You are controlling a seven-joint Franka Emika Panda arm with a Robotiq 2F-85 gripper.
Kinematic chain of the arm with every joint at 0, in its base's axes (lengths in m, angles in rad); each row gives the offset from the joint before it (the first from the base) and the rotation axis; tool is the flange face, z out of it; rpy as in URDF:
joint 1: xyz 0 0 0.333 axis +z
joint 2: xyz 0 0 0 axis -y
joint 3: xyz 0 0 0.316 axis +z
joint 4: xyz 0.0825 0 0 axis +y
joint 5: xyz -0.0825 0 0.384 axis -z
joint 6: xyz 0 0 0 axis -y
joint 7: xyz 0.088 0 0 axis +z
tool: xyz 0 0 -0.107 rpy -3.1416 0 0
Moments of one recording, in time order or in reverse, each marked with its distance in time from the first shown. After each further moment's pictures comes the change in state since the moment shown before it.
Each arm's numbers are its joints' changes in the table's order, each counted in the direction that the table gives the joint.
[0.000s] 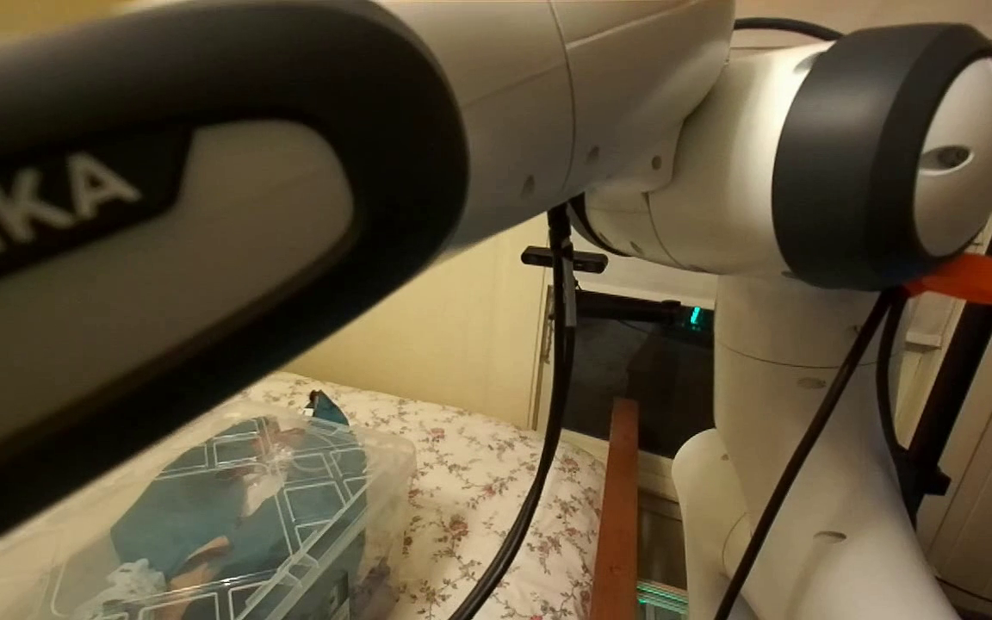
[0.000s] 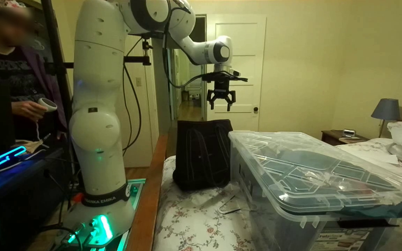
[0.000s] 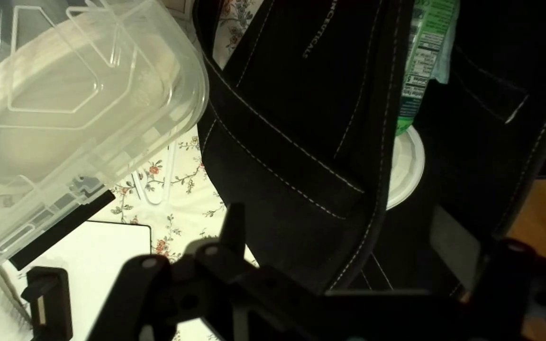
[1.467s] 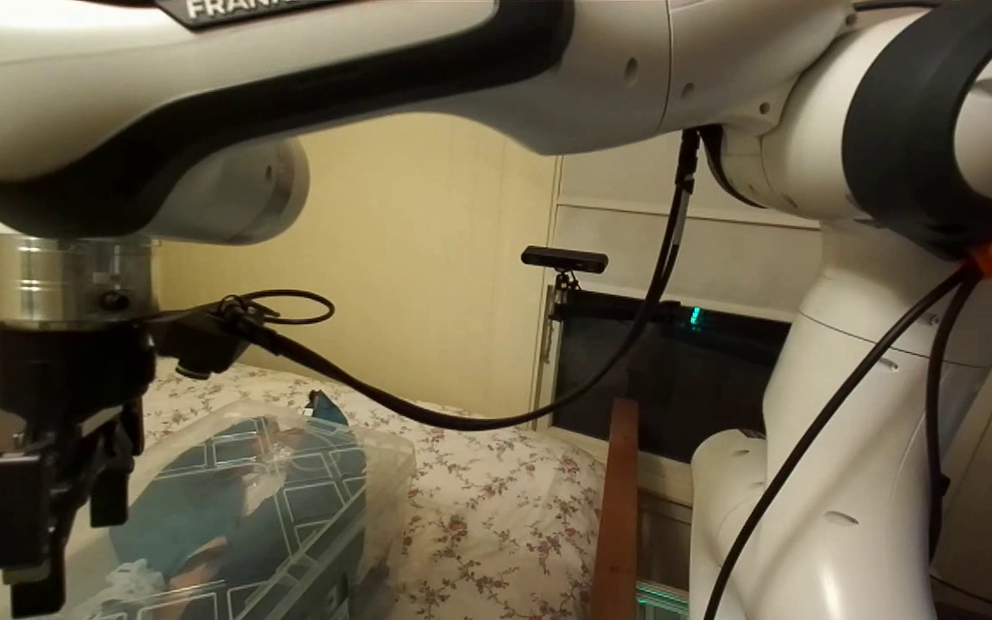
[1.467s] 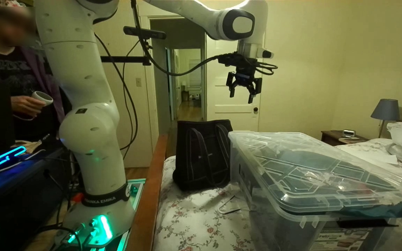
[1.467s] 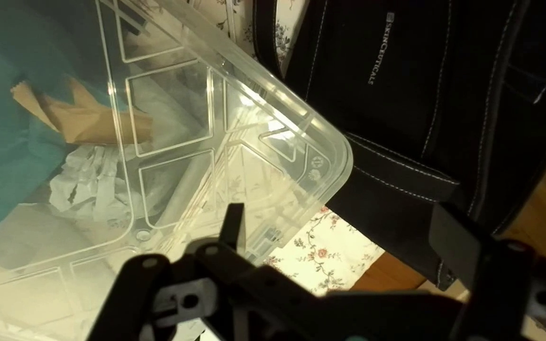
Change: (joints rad) arm -0.232 0.325 -0.201 0.223 -0.314 0.001 0.262
